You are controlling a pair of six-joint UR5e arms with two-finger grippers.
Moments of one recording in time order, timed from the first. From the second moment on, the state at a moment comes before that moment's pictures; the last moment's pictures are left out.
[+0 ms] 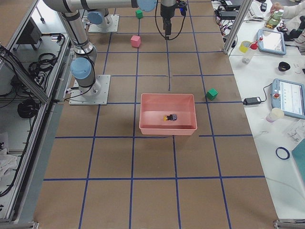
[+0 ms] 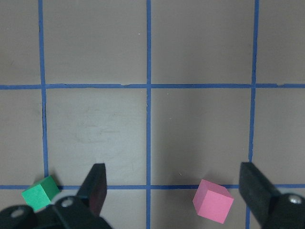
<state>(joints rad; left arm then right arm) -1.62 -1.44 -1.64 -1.46 1.57 -0.07 1.58 -1.54 1.50 -1.54 -1.60 -0.05</state>
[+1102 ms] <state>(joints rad) -1.62 -1.44 -1.64 -1.46 1.57 -0.07 1.58 -1.56 1.51 -1.55 -1.60 -0.05</state>
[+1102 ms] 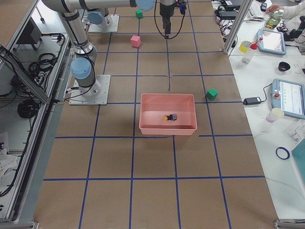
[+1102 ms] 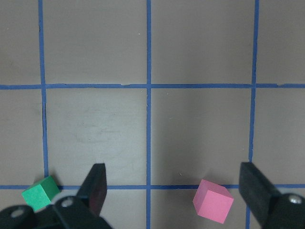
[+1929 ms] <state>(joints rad) -1.62 -1.44 -1.64 -1.46 1.57 -0.07 1.59 -1.56 1.51 -1.54 -1.59 -0.01</state>
